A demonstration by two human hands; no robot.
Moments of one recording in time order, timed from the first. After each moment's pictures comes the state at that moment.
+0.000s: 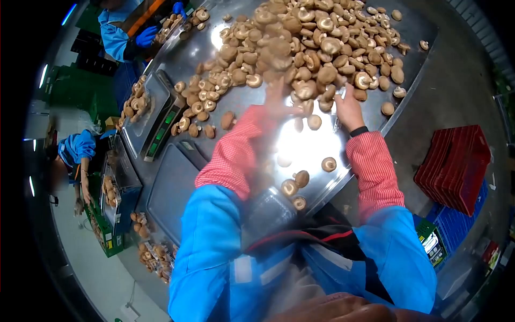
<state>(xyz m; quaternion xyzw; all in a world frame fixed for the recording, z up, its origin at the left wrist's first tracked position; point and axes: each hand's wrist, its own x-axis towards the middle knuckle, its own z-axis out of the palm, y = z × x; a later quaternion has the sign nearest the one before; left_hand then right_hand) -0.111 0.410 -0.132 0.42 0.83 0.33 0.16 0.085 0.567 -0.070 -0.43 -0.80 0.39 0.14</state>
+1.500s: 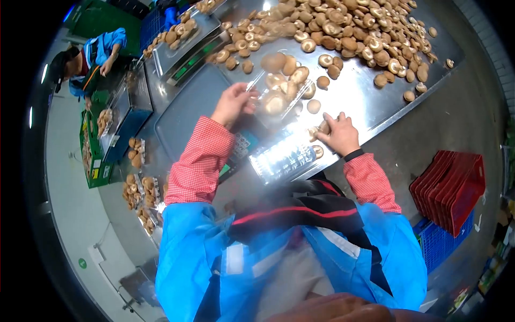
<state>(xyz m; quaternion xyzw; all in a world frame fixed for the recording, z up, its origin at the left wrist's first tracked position) -0.041 0.135 0.022 0.08 0.70 0.61 0.36 0.183 0.386 -0.061 -0.16 -0.97 0.17 -0.03</state>
